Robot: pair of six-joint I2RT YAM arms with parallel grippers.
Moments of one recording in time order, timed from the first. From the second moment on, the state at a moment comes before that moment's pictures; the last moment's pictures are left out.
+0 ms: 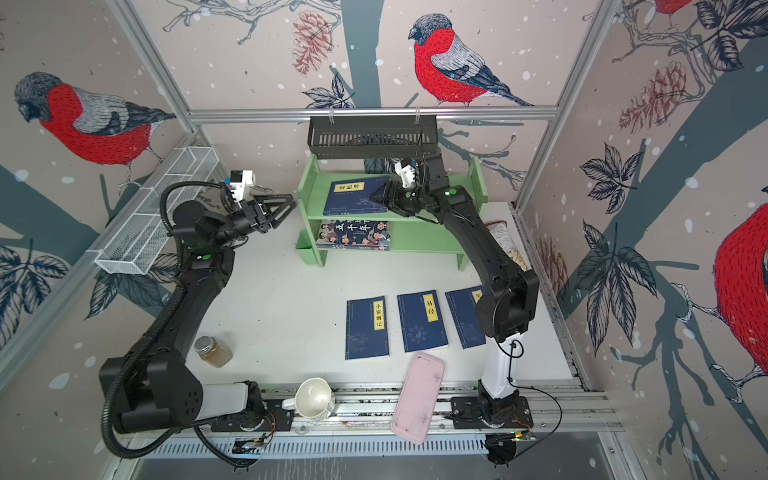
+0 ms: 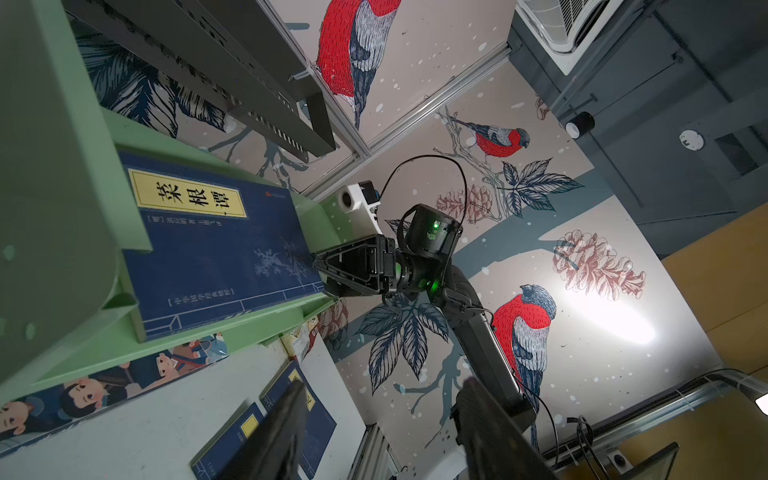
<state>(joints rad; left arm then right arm) 0.09 1.33 1.12 0.50 1.16 -1.23 0.41 1.94 2.05 -0.68 -0.64 0.61</state>
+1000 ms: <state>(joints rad) 0.09 1.33 1.10 0.50 1.18 -1.24 0.44 2.04 2.21 -0.75 -0.33 0.50</state>
